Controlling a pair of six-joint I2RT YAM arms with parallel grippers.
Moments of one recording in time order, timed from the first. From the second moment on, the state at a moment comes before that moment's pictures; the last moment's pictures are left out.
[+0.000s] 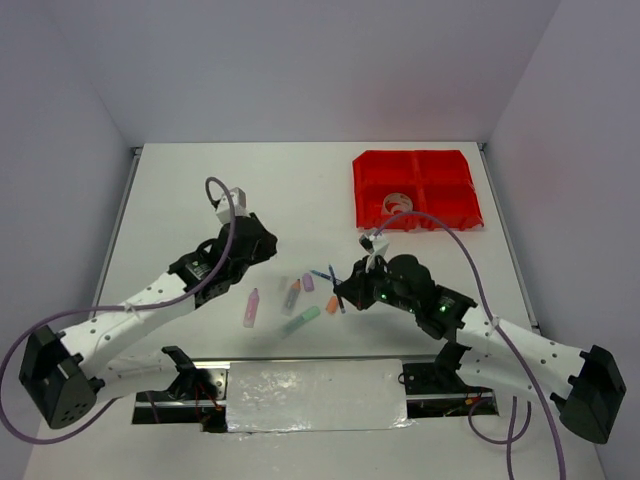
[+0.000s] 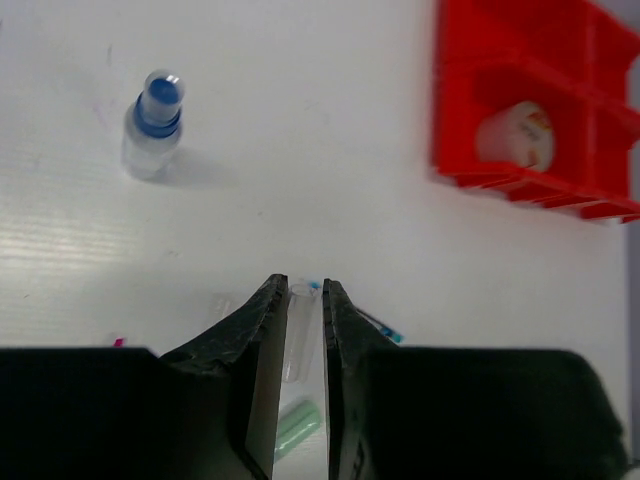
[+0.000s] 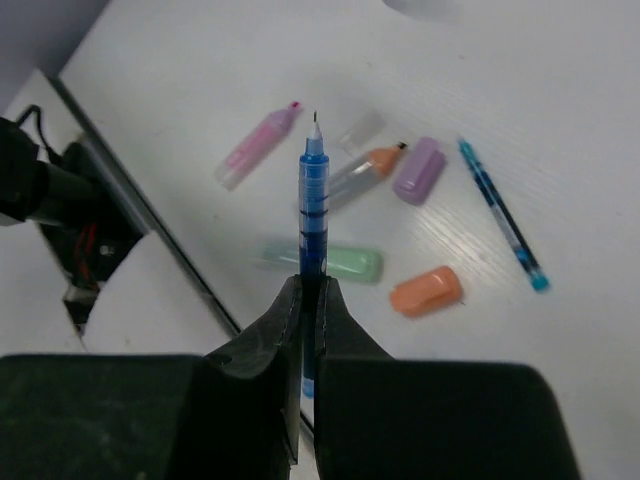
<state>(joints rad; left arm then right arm) -0.73 1.13 0.85 -0.32 -0.46 -0.87 0.83 0.83 0.51 -0.09 -0.10 0.42</state>
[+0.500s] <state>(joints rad) -0.73 0.89 0.89 -0.03 -0.29 -0.91 1.04 0.91 0.52 0.31 0.06 0.49</state>
